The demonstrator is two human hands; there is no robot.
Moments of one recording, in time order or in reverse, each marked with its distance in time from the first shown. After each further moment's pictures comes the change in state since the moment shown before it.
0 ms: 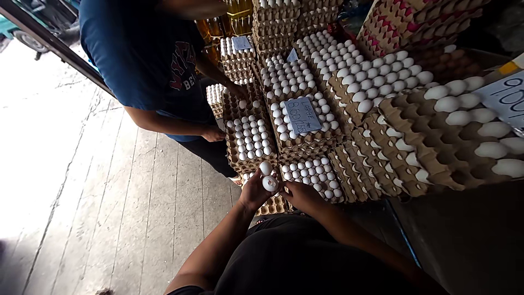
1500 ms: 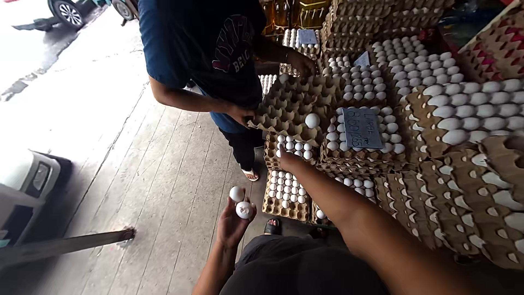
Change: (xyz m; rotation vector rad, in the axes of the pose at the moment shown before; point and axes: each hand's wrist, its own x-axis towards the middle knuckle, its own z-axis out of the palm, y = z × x) left_hand -0.170 0.010 -0.091 -0.374 0.185 0.545; right_hand 0.215 -0.109 0.030 -0.240 -0.096 0.050
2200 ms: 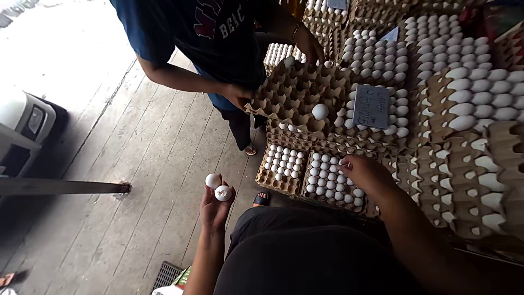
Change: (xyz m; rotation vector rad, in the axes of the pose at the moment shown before) left_hand -0.086 -0.030 -0.052 -0.235 0.058 0.336; right_hand -0.228 0.143 -0.037 -0.076 0.152 0.012
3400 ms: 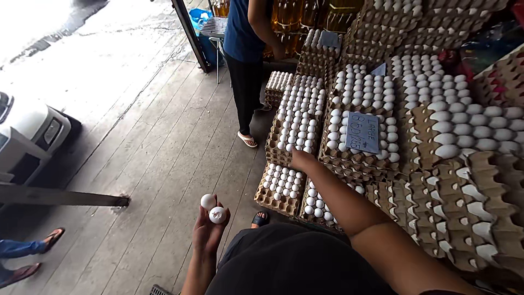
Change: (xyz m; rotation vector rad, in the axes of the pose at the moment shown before) left_hand -0.012 0.007 0.005 0.033 -0.030 0.025; right_hand 0.158 -0.109 0.037 -0.053 -0.173 -0.081
